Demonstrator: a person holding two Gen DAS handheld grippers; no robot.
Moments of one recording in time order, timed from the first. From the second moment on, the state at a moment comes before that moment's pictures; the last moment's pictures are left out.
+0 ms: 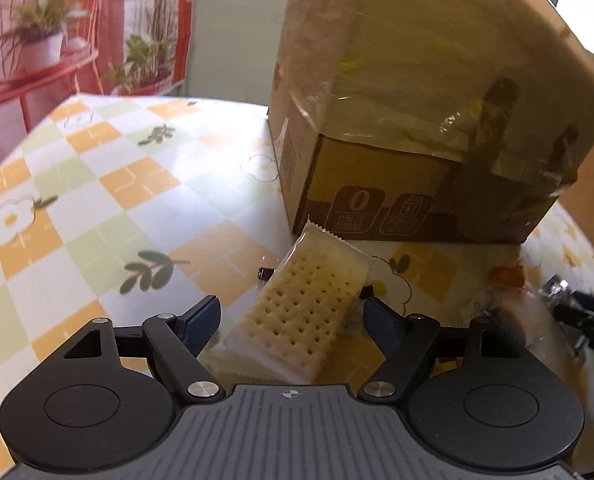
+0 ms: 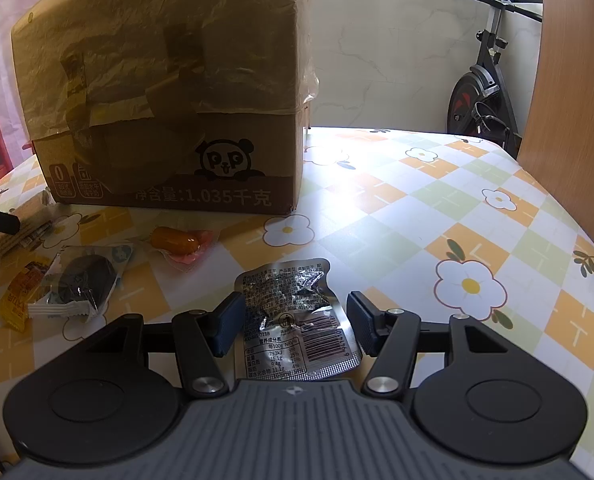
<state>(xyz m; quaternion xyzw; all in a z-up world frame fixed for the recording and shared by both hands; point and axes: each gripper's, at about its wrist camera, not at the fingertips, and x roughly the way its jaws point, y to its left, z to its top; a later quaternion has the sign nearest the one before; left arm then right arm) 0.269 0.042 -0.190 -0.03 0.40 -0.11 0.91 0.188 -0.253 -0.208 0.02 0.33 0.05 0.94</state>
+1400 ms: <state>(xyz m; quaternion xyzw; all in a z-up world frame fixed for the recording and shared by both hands) 0.199 0.041 -0.191 -0.05 0.36 -0.04 0.93 0.190 -0.247 -0.210 0.01 0.34 0.05 0.94</state>
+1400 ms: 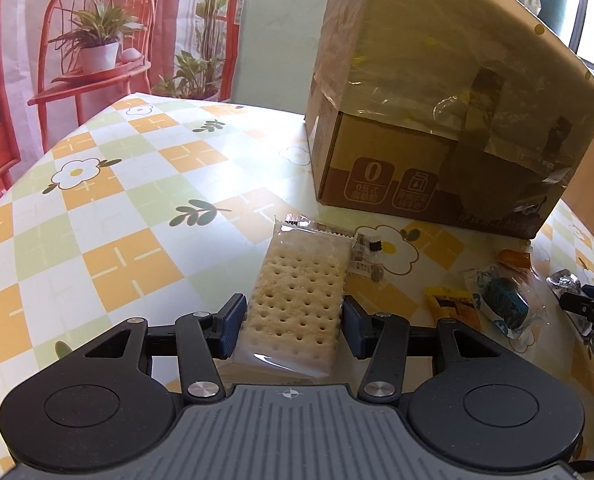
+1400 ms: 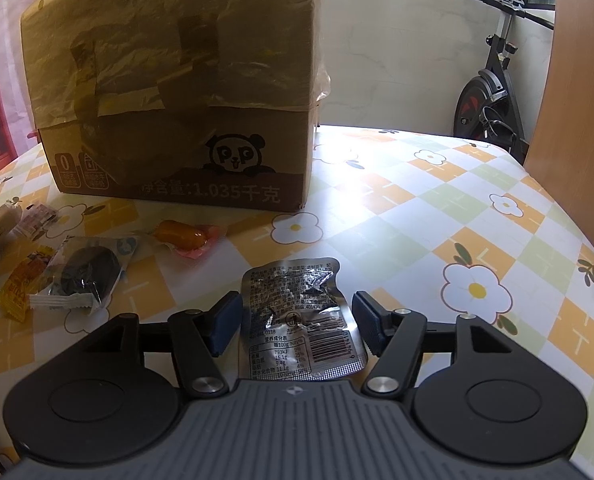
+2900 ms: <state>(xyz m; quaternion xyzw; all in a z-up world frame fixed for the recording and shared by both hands) 0.208 0.004 -0.053 -0.05 0.19 -0.13 0.97 0.166 -0.254 -0.064 0.07 0.15 0.07 0.98</state>
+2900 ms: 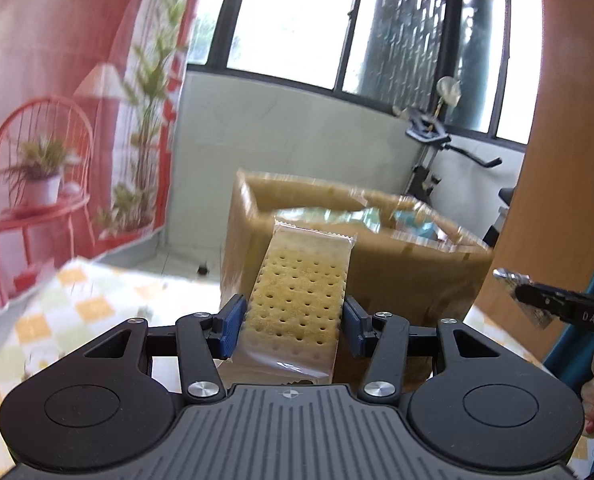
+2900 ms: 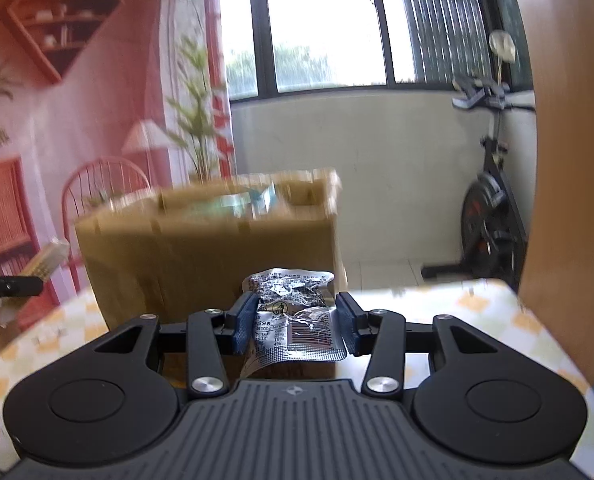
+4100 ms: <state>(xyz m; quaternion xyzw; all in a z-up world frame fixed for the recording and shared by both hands) 0.357 -0.024 -0.020 -0.04 0.23 -0.15 0.96 0.365 -0.175 -0.010 0.02 0.19 0.13 0.97</state>
